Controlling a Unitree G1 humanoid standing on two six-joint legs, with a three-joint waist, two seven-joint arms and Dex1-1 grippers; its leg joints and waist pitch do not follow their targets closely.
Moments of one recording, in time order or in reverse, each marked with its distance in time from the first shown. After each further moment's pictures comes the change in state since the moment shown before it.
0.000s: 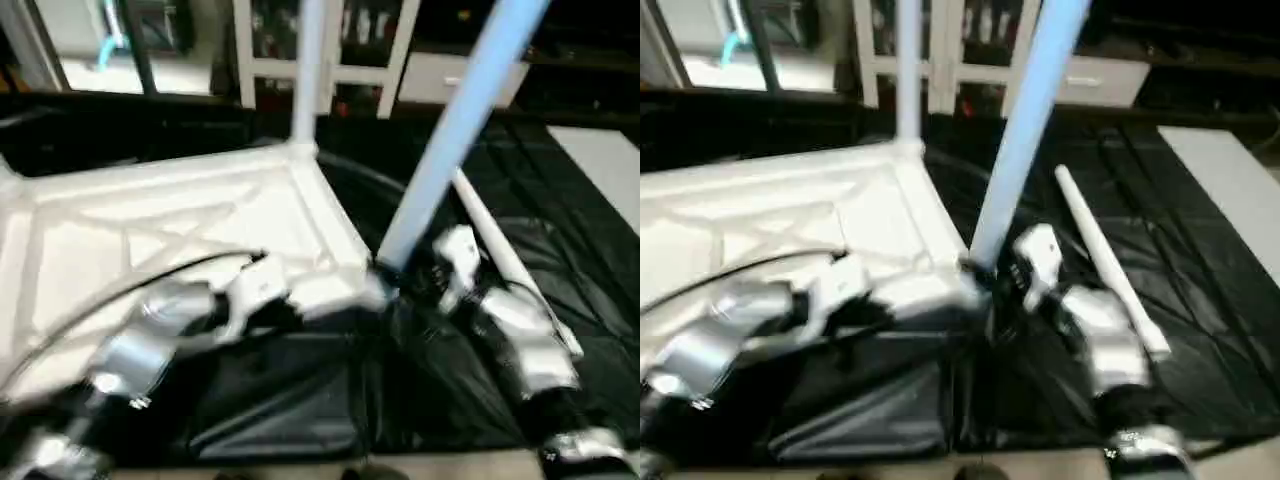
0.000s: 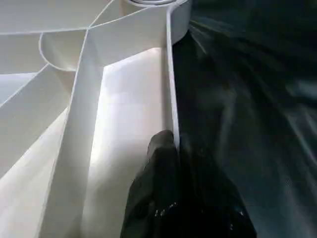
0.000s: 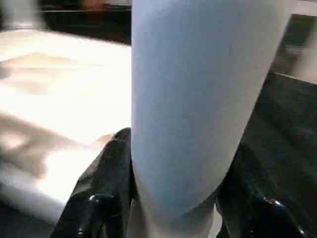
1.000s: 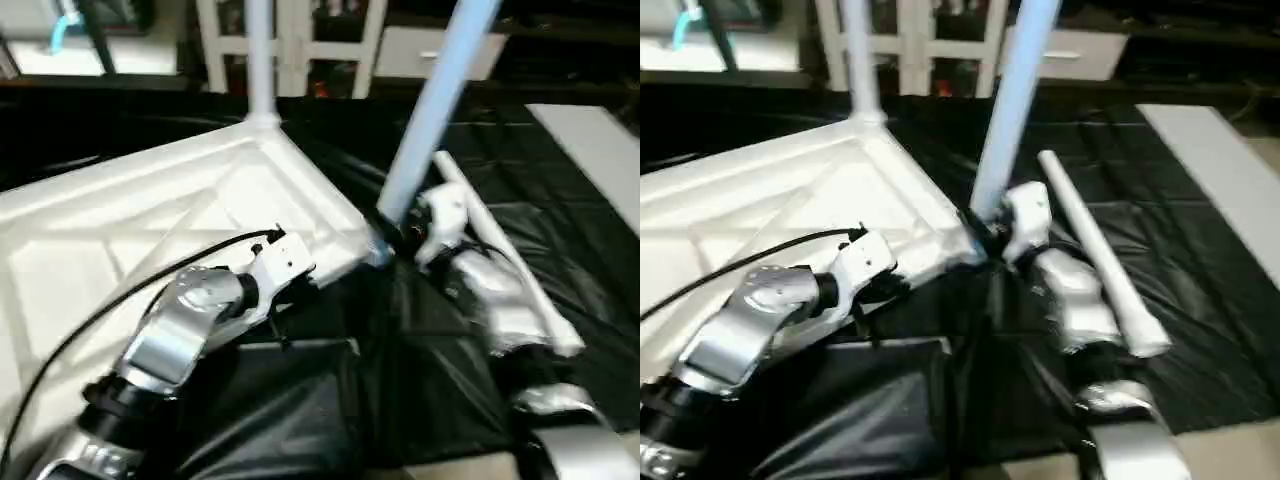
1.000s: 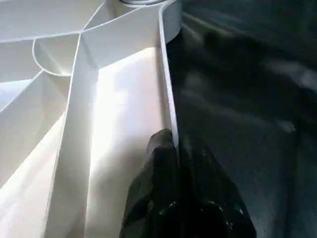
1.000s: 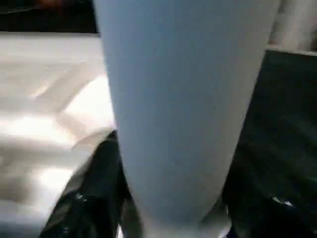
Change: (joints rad) left arm 0.013 0.079 -0.004 -0.105 -0.021 -0.046 -0.025; right arm -0.084 -0.076 -0.001 -0.019 0.059 0.102 0.194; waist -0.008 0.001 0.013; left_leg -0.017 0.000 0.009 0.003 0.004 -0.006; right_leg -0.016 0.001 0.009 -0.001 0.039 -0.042
